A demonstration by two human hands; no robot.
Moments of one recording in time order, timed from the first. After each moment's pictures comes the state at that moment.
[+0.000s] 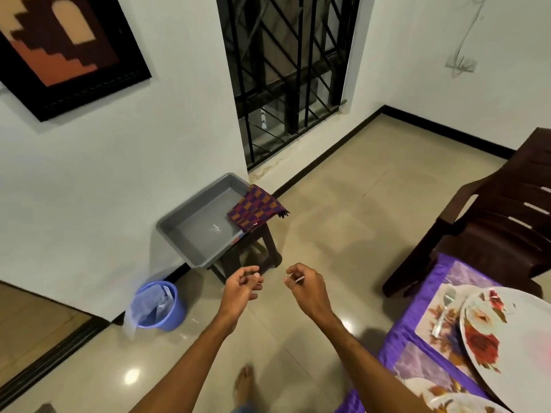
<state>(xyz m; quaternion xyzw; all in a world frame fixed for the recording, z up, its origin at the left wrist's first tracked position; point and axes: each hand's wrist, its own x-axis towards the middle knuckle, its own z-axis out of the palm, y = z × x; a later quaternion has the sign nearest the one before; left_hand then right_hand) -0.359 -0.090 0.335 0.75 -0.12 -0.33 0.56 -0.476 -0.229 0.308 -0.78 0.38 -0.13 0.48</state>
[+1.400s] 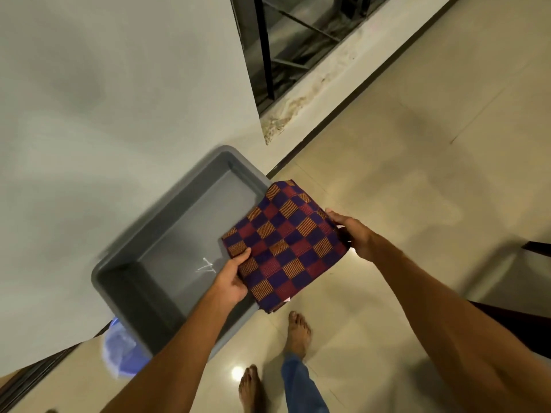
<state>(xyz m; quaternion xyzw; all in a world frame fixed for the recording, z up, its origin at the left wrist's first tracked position) 0.069 -0.342 0.047 0.53 0.41 -0.49 0.56 -0.063 -0.609 0.008 -0.48 0.50 0.18 0.70</state>
